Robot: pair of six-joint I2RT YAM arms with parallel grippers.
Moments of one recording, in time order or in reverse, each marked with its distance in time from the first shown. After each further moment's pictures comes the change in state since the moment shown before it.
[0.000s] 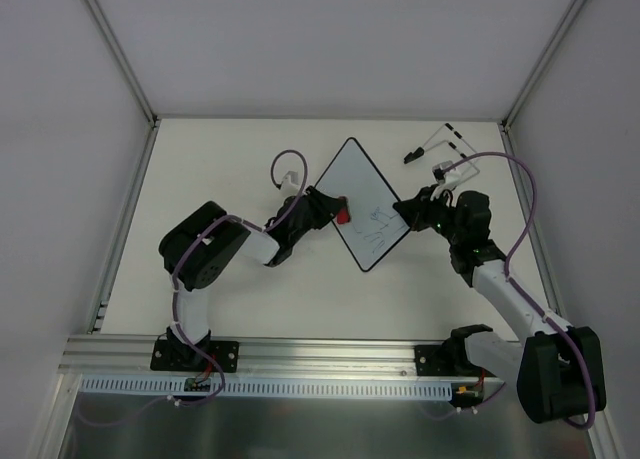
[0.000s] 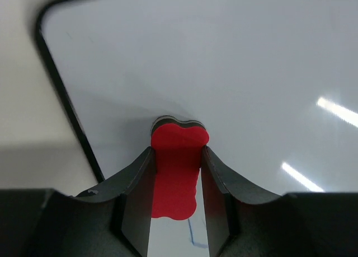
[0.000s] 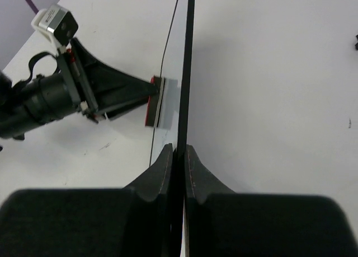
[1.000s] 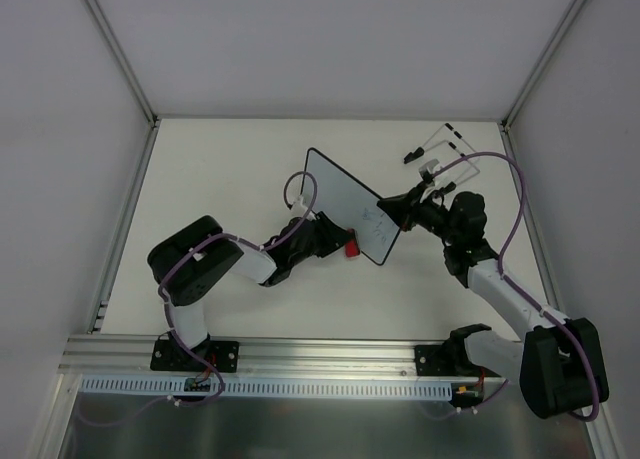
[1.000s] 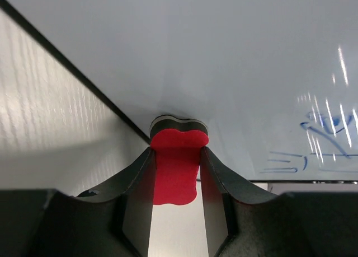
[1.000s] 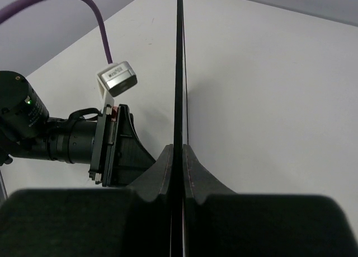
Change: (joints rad) left arm -0.163 -0.105 -0.140 -0.053 0.069 -0.013; right arm 0.058 0.032 -0.010 0.196 -0.142 -0.047
